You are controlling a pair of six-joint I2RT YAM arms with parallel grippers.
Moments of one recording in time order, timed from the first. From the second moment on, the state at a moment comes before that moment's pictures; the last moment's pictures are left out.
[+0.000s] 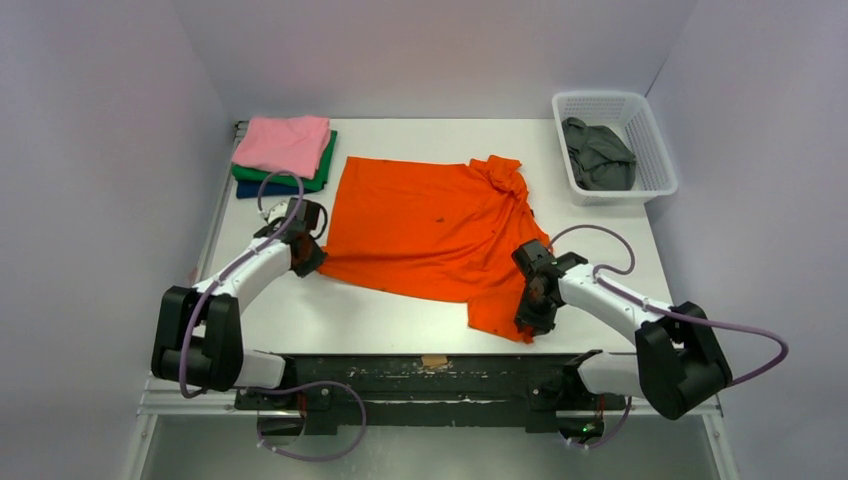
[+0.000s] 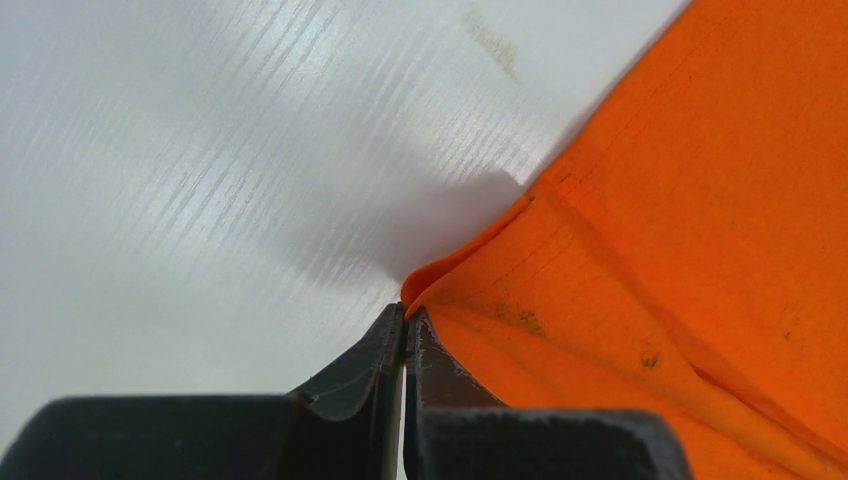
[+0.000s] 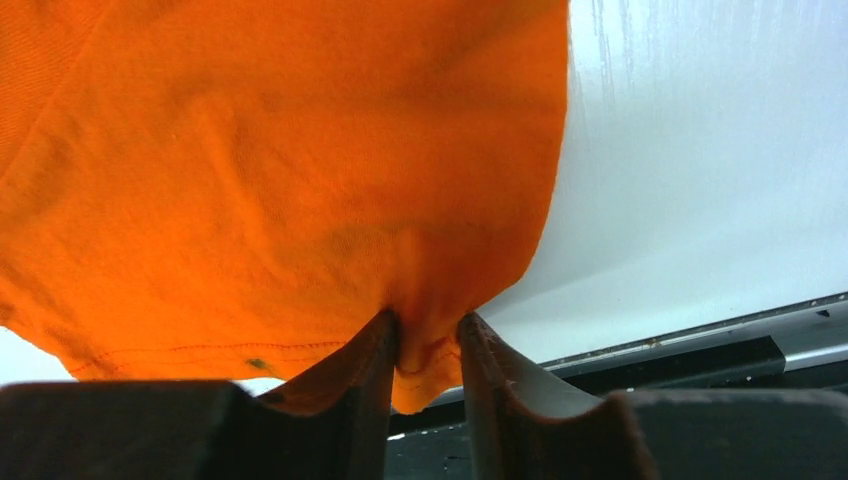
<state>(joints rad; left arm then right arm) -0.18 1.38 0.79 -0.54 -0.31 -0.82 0.46 1.26 0.62 -0.85 0.09 0.88</state>
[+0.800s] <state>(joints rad) -0.18 0.86 0.92 -0.63 -0.20 -0.79 0.47 1.03 1.09 -0.60 0.39 0.76</state>
